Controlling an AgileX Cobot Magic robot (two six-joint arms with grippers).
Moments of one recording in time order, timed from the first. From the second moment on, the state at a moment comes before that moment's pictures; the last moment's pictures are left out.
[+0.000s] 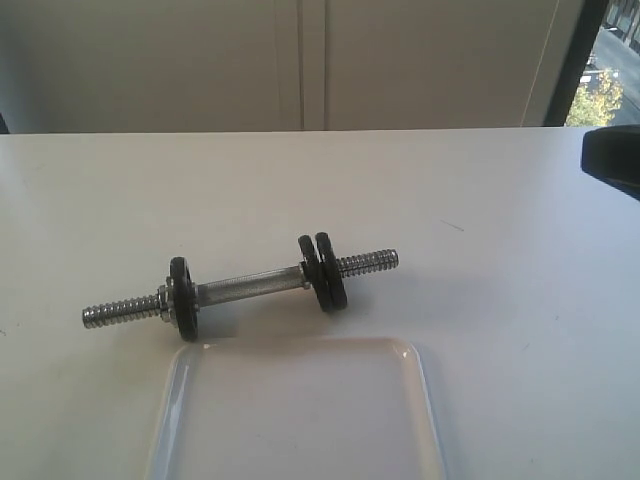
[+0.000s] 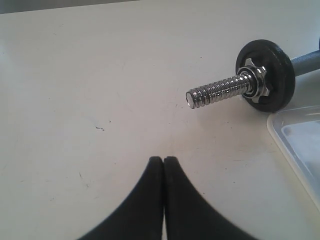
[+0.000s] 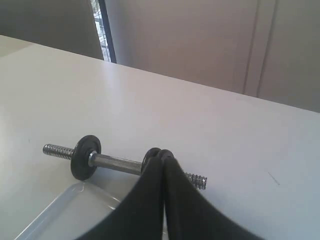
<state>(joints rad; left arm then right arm) -0.14 0.00 0.02 -0.14 0.40 0.15 0.18 0.61 -0.70 0.76 0.62 -0.72</state>
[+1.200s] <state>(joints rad) -0.14 0.00 0.02 -0.14 0.40 0.15 0.18 0.46 -0.70 0.76 0.62 -0.72</state>
